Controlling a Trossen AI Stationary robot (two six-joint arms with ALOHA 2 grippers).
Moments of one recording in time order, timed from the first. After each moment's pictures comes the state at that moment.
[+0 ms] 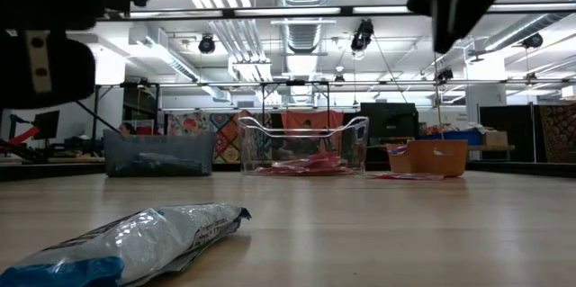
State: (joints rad) left arm -0.65 1.59 0.77 0.27 -0.17 -1.31; right arm 0.43 1.64 1.34 -0.93 0.10 0.51
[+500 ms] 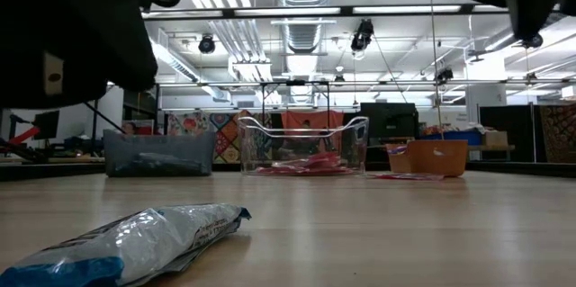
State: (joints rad) left arm -0.67 1.80 1.07 -0.09 -0.27 -1.37; right arm 0.60 1.64 1.31 -0.94 0.11 0.60
